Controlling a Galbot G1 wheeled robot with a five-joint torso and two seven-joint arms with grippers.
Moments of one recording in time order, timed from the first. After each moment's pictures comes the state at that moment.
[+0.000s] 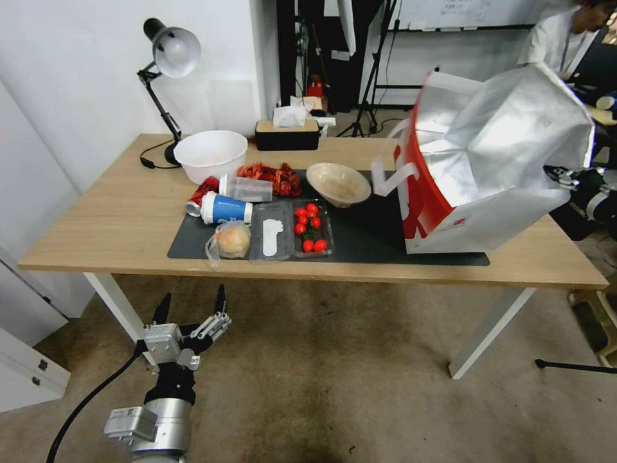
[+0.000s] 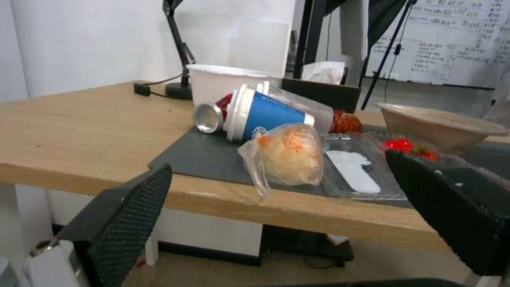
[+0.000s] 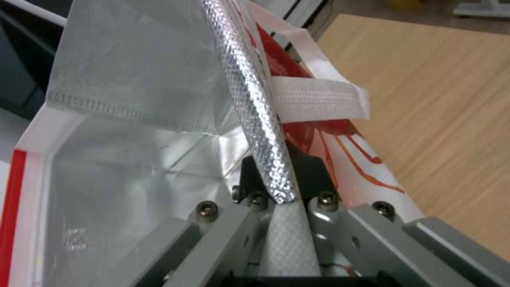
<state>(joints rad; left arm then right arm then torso) 1.86 -1.35 -0.45 -2.29 -0.27 -0.19 -0.22 -1.35 0.56 1.05 2.19 2.09 -0.12 0.76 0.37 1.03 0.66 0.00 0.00</state>
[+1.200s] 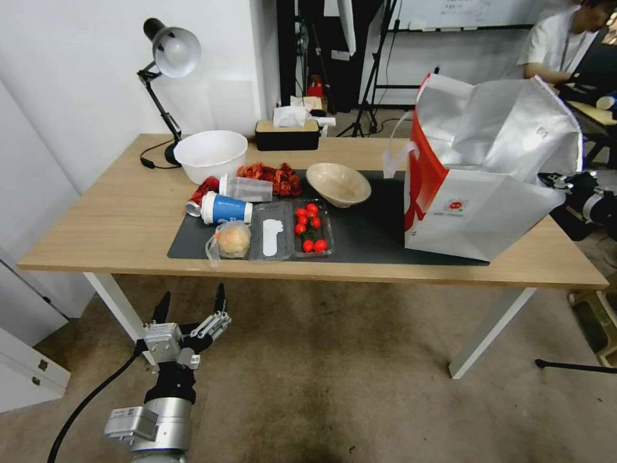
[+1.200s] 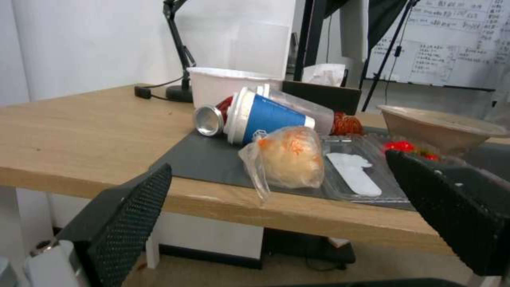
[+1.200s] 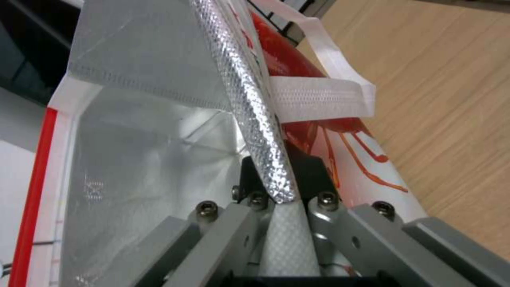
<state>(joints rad) 1.85 -1.36 -0.45 -2.29 -0.26 -0.19 -0.22 -1.32 0.53 1.02 2.17 2.13 -0.19 0.77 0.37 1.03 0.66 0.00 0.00</state>
